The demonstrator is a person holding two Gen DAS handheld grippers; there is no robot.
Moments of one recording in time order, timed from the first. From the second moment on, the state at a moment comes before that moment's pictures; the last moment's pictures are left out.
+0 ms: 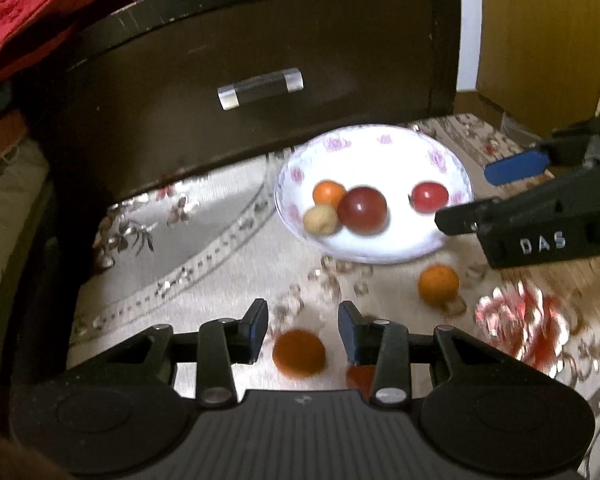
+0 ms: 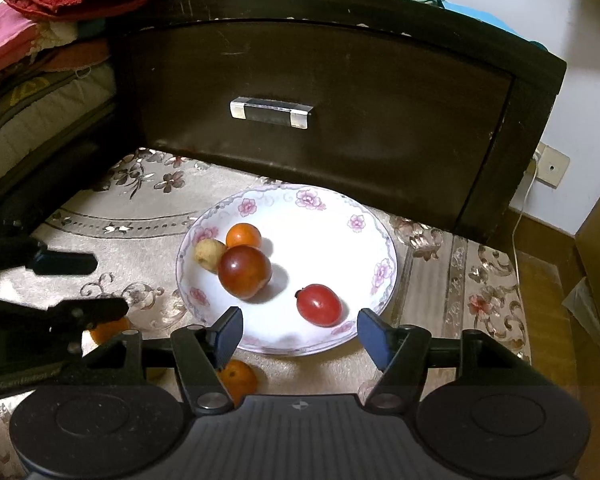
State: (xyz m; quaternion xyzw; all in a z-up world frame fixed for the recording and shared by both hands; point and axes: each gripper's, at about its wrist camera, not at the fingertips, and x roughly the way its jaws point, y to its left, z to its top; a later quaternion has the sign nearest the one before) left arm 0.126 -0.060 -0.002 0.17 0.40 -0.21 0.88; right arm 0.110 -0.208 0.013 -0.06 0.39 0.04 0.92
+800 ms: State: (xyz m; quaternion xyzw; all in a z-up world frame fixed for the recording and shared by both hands) left arm 0.106 -0.060 -0.035 0.14 0.44 -0.27 0.85; right arm 0.102 -0.201 -0.021 -0.05 0.44 0.07 0.90
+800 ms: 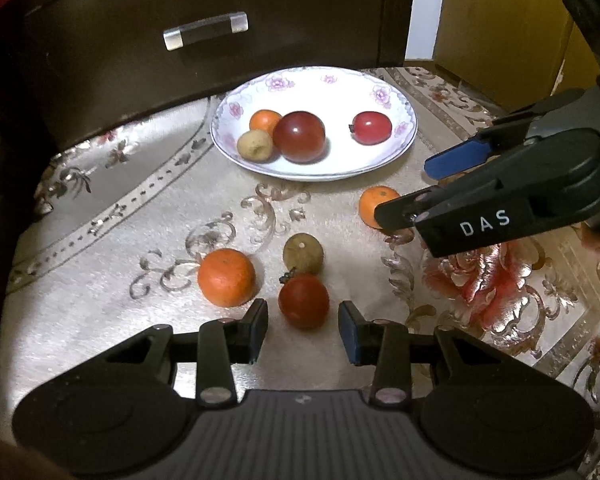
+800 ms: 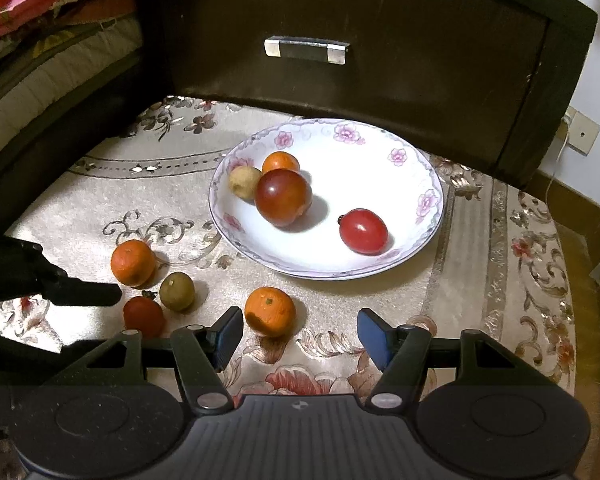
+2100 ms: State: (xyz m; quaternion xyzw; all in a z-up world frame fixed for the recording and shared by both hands) left arm 0.085 -0.068 -0.035 0.17 0.43 -0.29 0.84; right arm 0.062 -0.188 -0.026 -0.08 0.49 0.08 0.87
